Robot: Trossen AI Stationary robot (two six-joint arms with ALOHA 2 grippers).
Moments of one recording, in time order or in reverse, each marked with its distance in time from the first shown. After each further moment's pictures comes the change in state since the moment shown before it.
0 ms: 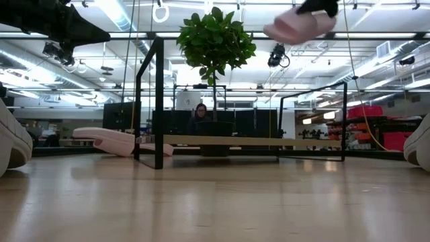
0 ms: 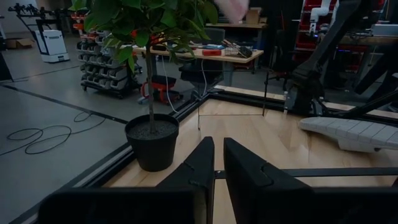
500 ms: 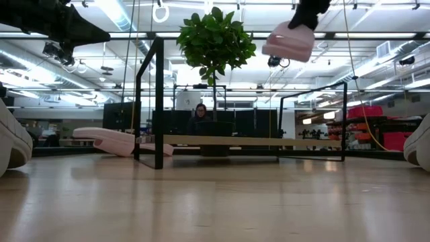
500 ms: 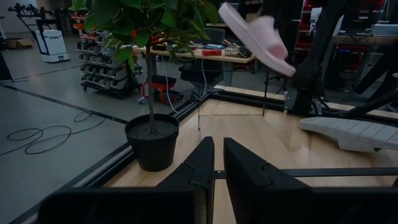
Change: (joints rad) left arm 0.000 0.000 0.000 0.000 0.000 0.000; right arm 0.297 0.219 0.059 -0.310 -0.045 -0.067
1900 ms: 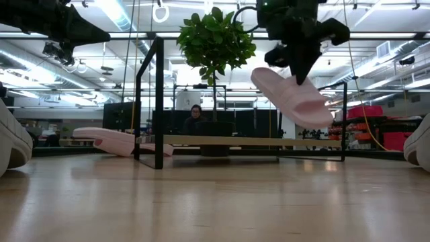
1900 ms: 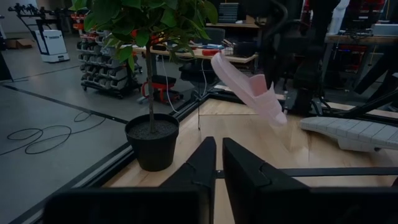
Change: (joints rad) left arm 0.000 0.000 0.000 -0.001 0.000 0.000; right arm 0.147 0.345 -0.001 -0.223 0.219 -0.584
